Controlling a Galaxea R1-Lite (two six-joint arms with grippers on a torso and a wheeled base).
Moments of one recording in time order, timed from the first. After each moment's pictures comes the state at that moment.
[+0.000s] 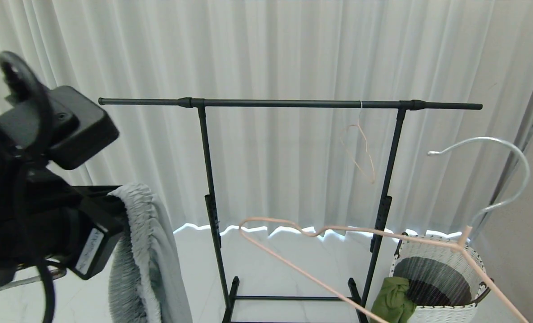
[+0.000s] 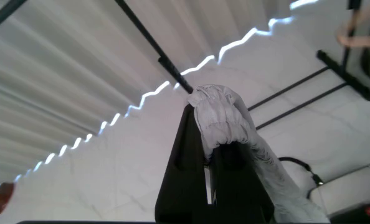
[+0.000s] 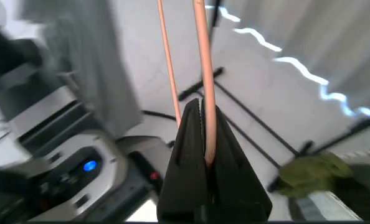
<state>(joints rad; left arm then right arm) -0.80 1.21 -1.06 0.41 0.58 0.22 1.14 0.87 -0.51 0.05 -0.11 0.18</state>
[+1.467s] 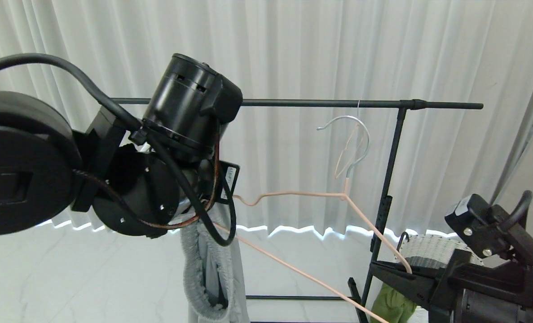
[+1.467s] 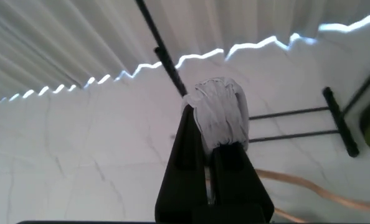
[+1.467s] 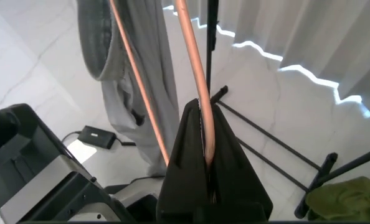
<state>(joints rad) -0.77 1.66 -1.37 0.40 0.74 -0.15 1.02 1.29 -0.51 -0.43 -0.14 0.26</state>
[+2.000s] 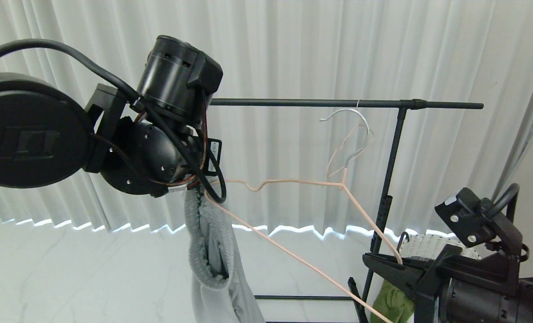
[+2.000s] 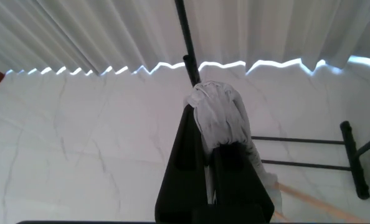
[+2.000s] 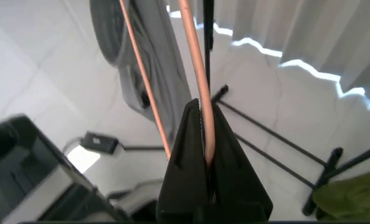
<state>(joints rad) -0.65 1.70 -1.45 0.40 0.75 -0.20 1.02 1.34 -0.53 -0.49 -0.17 0.32</state>
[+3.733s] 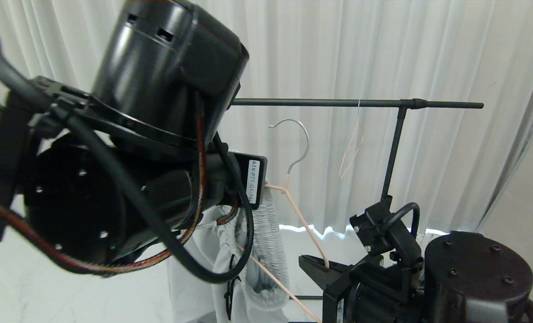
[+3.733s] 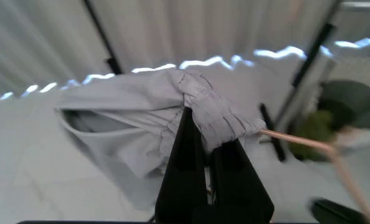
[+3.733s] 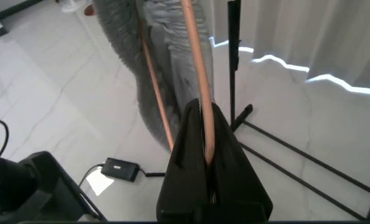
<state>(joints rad) -0.94 1.59 -1.40 0.41 0.61 -0.30 1.16 1.66 -0.58 -0.83 -0.26 0.39</state>
